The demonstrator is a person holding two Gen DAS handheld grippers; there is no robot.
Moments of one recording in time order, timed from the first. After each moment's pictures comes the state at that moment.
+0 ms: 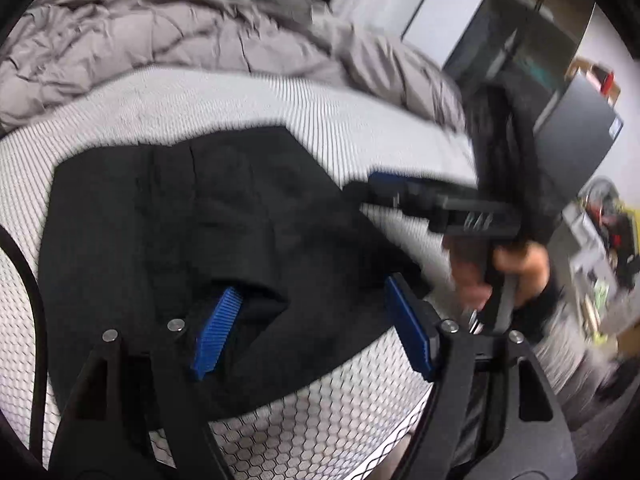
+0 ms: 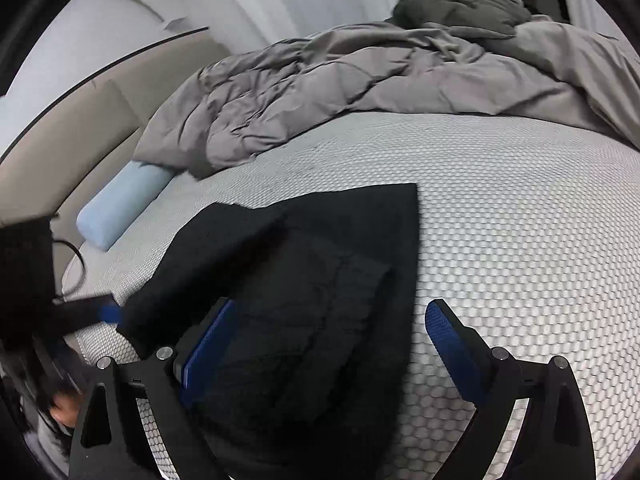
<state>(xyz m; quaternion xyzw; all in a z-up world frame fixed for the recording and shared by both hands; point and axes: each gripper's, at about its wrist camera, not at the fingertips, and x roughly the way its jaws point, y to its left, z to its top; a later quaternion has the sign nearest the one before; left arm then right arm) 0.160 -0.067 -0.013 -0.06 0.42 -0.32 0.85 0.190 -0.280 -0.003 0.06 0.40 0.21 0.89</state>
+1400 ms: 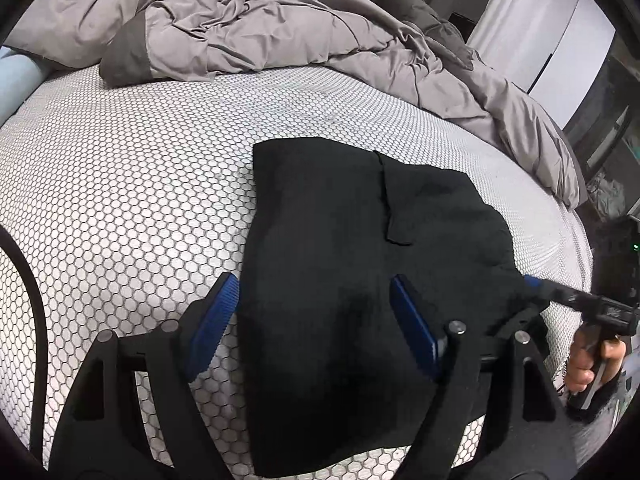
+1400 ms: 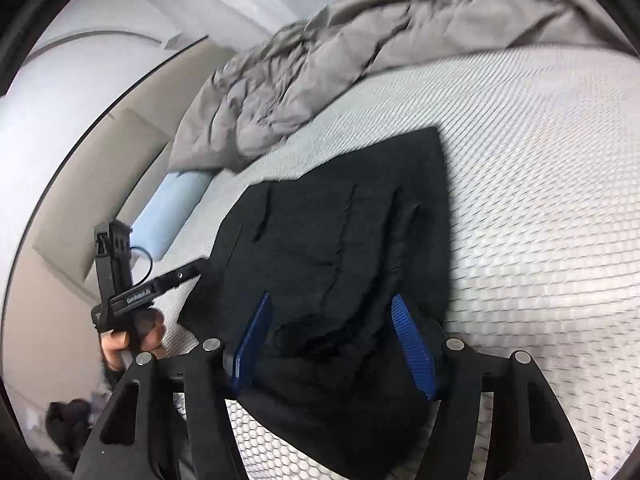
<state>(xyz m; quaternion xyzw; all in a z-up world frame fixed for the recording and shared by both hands) 0.204 0.037 -0.016 -0.13 0.42 -0.10 0.89 0.177 -0.299 -0.026 0.17 0.46 0.28 0.83</state>
